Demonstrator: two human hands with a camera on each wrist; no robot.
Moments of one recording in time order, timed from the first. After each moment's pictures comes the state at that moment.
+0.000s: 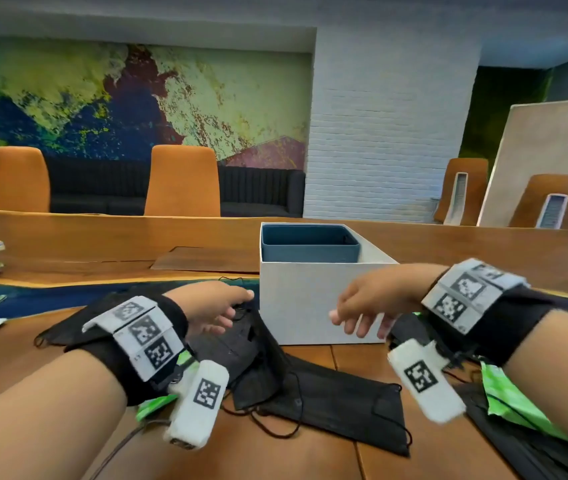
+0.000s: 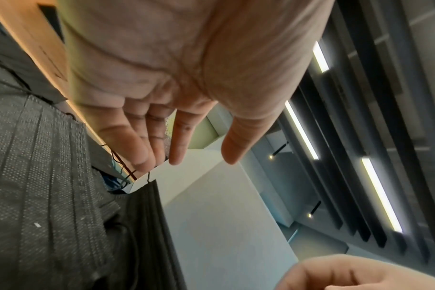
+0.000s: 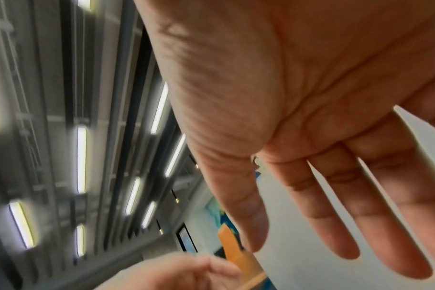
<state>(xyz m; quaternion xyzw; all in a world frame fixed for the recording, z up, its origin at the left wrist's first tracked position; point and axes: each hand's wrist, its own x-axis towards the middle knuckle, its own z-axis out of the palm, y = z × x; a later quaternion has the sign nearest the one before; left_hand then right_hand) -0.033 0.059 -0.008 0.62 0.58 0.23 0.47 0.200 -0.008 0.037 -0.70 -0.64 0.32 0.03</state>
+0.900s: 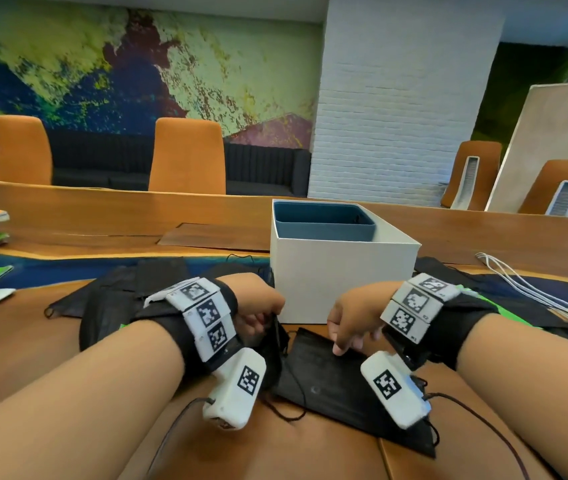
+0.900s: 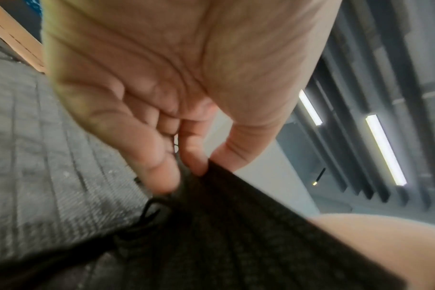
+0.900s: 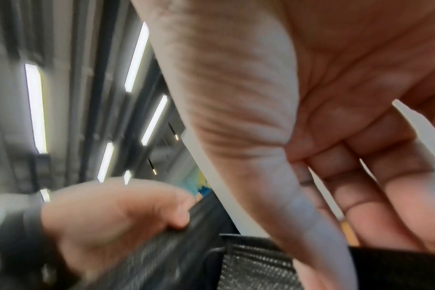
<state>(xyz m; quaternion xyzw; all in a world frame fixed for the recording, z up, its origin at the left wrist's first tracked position) -0.011 0.054 -0.019 0.70 0.59 0.10 0.39 0.169 0.026 -0.021 -0.70 -0.67 0.23 -0.12</state>
